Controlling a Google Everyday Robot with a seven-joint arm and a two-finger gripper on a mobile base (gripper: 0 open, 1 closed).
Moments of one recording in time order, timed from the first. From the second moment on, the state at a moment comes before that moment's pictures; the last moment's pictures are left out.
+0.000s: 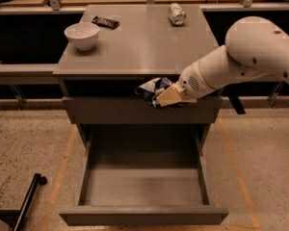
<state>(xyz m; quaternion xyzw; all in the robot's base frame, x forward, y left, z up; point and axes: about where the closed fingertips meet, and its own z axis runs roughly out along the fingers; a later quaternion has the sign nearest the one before) 0.569 -0.067 0.833 -0.37 0.86 0.23 0.27</state>
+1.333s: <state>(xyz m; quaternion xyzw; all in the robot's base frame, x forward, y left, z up) 0.499 -0.109 0.679 -0.28 0.89 0.31 0.15</state>
